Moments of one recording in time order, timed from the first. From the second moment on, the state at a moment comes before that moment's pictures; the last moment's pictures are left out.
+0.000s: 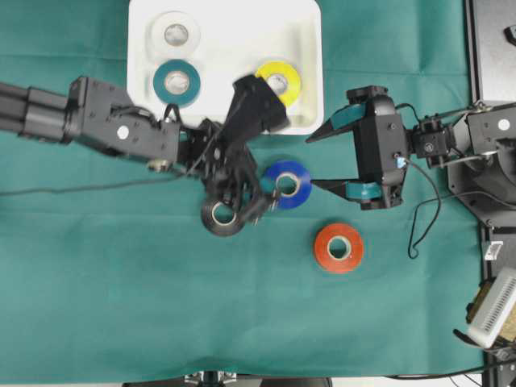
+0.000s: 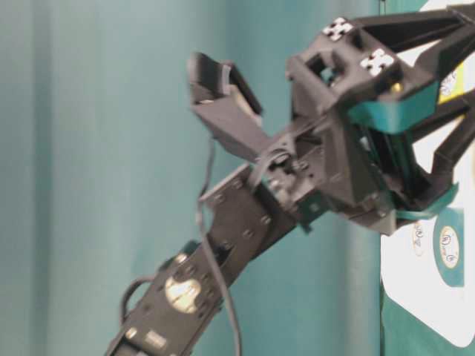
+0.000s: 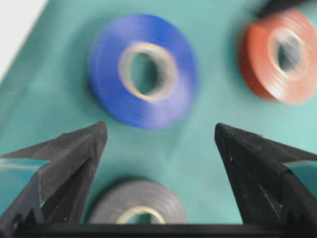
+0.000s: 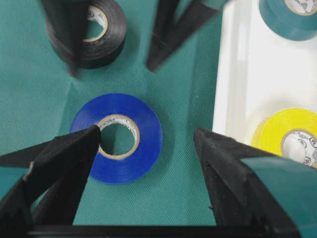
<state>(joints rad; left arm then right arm) -0.05 0.35 0.19 -0.03 0.30 -0.73 0.06 -0.43 1.04 -0.35 0.04 0.37</state>
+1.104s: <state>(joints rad) -0.02 0.54 -0.10 -0.02 0.65 -0.81 0.06 -0.43 1.08 -0.35 0.01 0.37</state>
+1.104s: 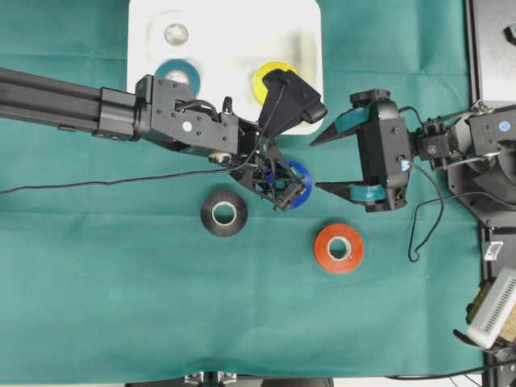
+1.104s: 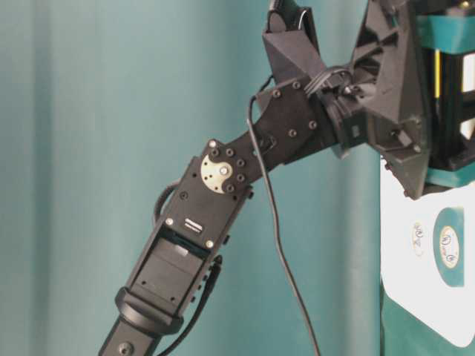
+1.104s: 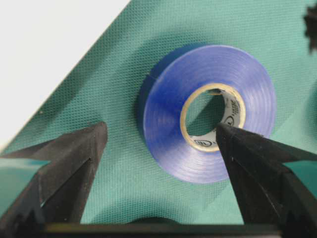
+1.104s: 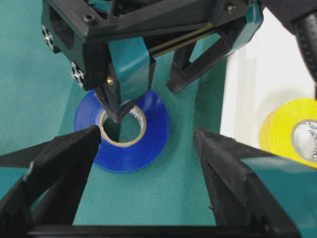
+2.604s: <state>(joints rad) -0.04 0.39 0.00 -0.02 0.66 -0.79 0.08 -0.43 1.08 -0.35 -0.01 0.37</state>
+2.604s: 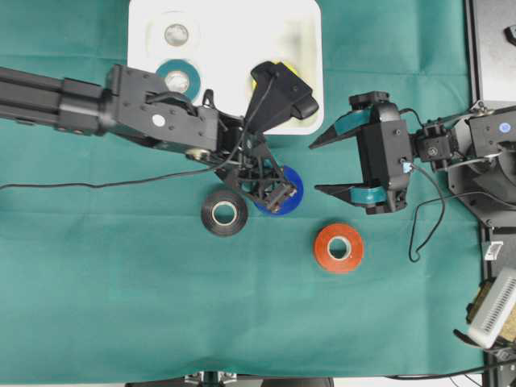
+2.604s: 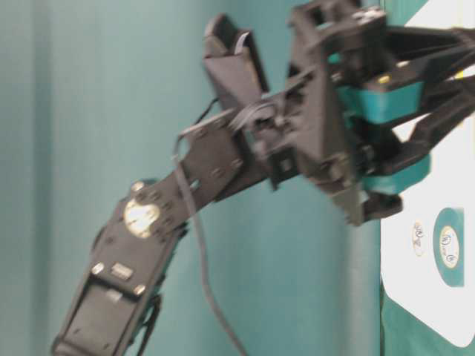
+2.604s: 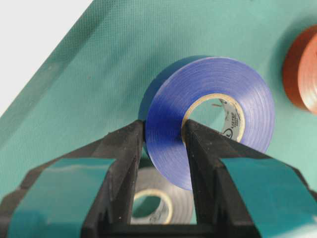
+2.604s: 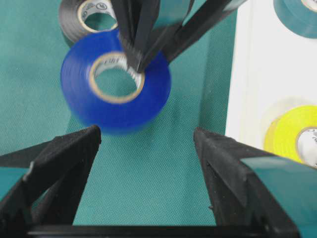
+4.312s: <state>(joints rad) 0.23 0.23 0.18 -0.02 0.62 -0.58 0.08 -0.43 1.09 -0.36 -0.01 0.37</state>
